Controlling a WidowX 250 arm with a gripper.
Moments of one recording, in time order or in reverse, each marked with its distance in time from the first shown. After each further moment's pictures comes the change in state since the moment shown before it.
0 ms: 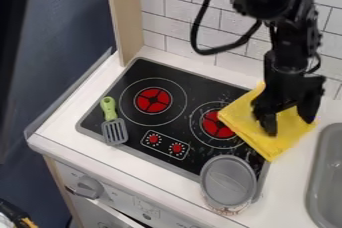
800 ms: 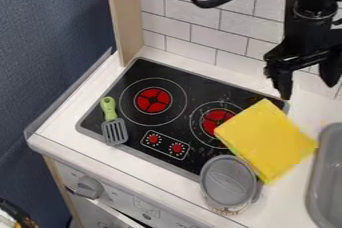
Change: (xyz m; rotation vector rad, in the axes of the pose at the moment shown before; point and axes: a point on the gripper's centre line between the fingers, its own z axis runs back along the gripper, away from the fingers) arm -0.010 -0.010 0.067 0.008 -0.050 -0.111
